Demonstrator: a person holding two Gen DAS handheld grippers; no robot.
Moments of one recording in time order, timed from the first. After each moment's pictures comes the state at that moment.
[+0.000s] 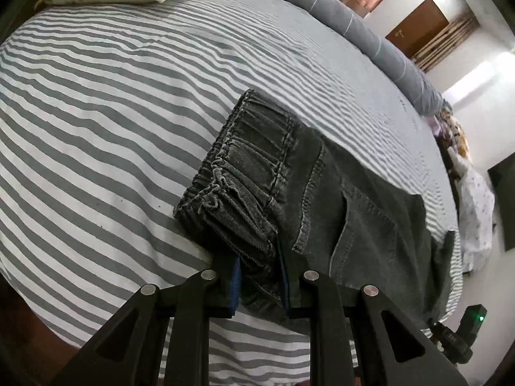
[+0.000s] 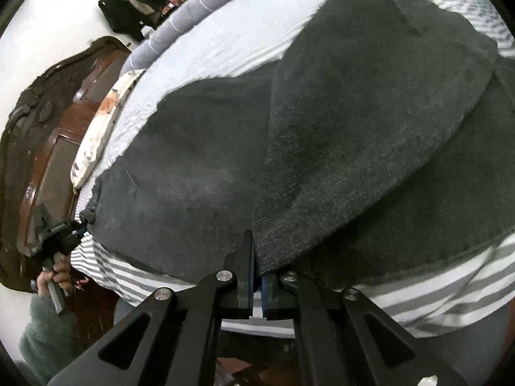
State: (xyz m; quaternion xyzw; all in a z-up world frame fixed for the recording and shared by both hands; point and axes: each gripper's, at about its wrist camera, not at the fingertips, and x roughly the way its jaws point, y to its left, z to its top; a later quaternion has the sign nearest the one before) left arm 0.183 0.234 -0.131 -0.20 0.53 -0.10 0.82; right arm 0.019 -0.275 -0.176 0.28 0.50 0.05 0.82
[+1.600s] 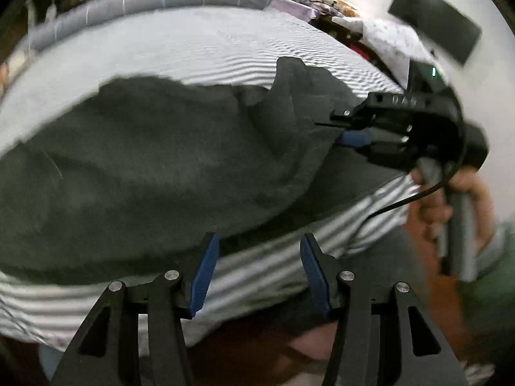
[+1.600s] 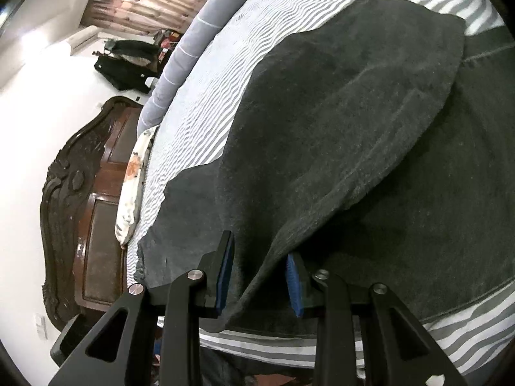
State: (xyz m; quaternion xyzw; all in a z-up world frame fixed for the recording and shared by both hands) left arm 0.016 -0.132 -0.110 0.09 0.48 -0.33 0.81; right arm 0.041 -0.387 -0.160 0.42 0.43 0.08 0.80
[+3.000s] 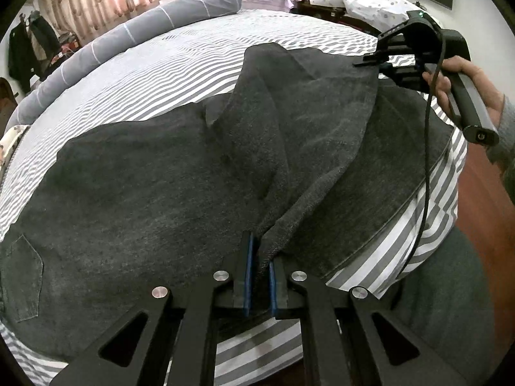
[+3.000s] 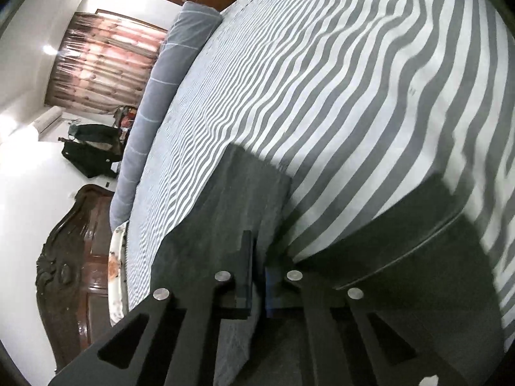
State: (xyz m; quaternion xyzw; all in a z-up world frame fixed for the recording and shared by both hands) left arm 0.041 -0.212 -0.158 0.20 0.43 -0.32 0.82; right arm 0.059 -0.576 -0.177 0.50 0.34 -0.07 0.79
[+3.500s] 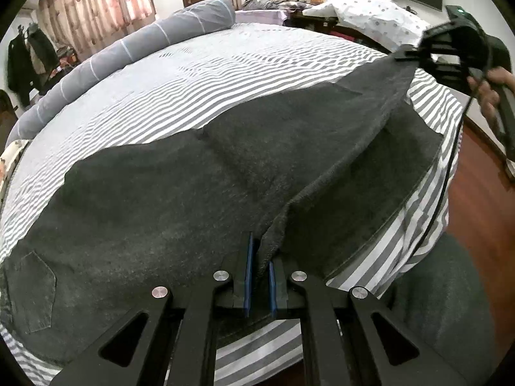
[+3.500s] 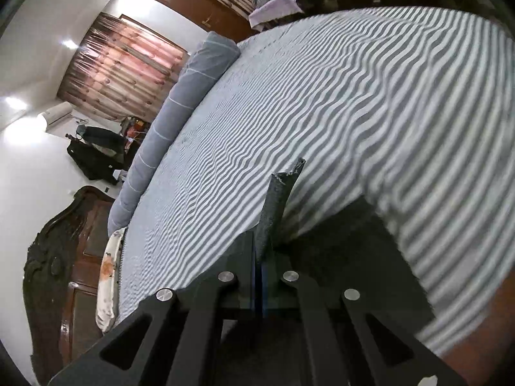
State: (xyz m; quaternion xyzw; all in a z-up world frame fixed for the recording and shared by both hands) left arm 0.030 -0.211 -0.137 0.20 0.40 -0.34 0.83; right arm -0.037 -0.575 -0.102 0.44 0.30 -0.10 0.84
